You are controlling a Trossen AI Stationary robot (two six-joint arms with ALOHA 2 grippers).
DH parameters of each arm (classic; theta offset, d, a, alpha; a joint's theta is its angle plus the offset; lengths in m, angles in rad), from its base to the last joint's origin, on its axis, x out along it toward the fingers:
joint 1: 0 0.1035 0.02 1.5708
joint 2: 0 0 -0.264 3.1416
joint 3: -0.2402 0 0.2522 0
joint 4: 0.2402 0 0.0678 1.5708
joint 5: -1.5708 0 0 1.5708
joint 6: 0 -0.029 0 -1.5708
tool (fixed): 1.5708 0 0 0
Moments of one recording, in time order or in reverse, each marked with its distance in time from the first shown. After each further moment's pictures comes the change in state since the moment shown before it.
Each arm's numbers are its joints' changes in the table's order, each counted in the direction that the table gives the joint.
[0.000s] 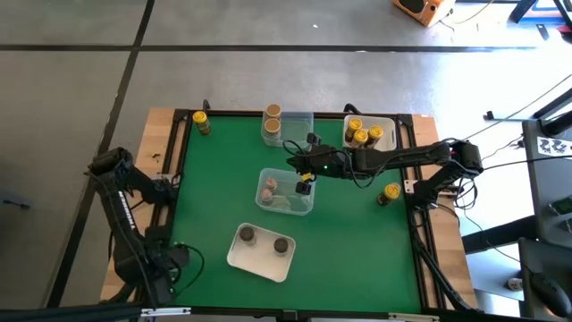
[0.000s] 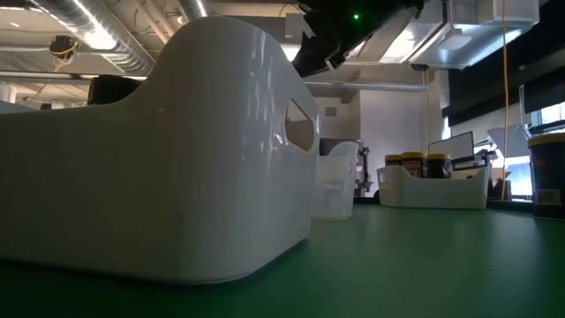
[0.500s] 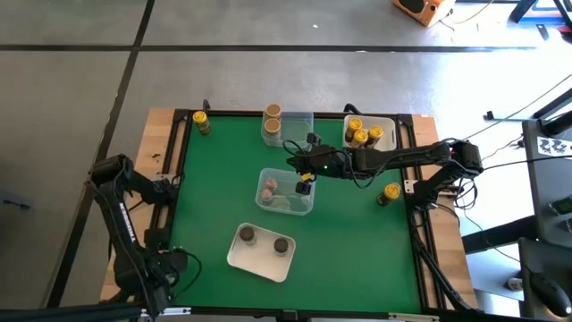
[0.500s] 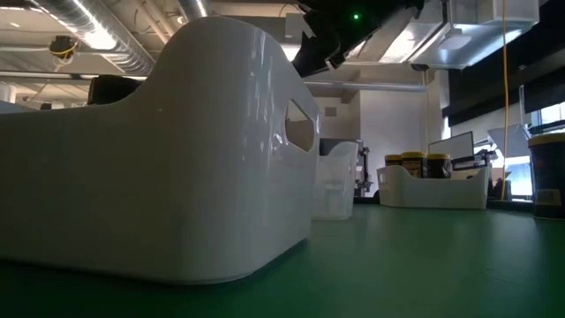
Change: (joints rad) left arm -0.059 -0.069 0.036 0.007 0.017 0.003; right arm 0.000 -0.001 0.000 -0.002 0.000 0.000
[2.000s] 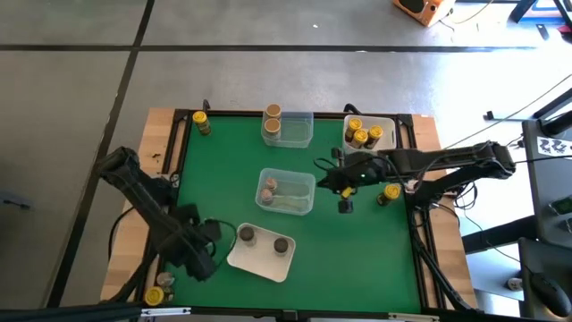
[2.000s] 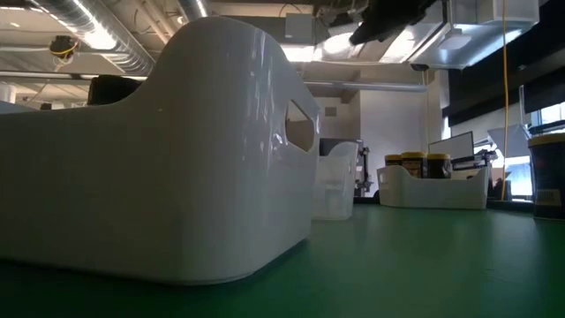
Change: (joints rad) left arm 0.367 0.035 -0.101 0.085 0.248 -0.144; right arm 0.112 0.321 0.074 0.385 0.222 0.003
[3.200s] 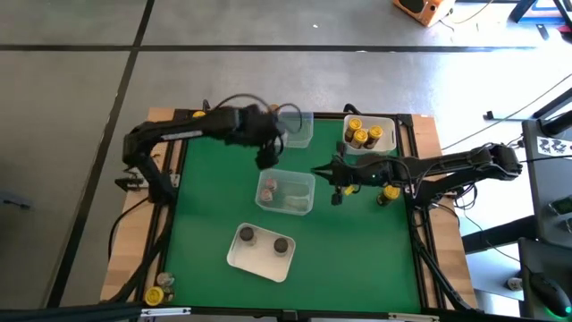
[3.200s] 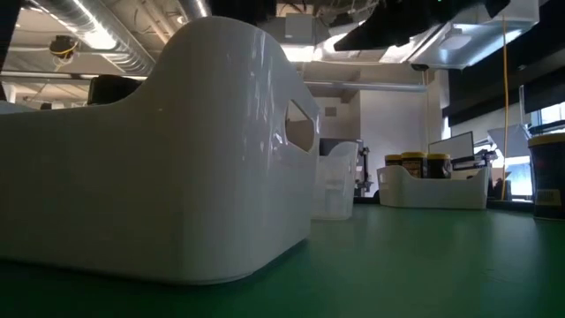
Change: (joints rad) left arm 0.982 -0.084 -0.313 -0.389 0.281 -1.070; right arm -0.029 0.081 0.309 -0.573 -0.181 0.162
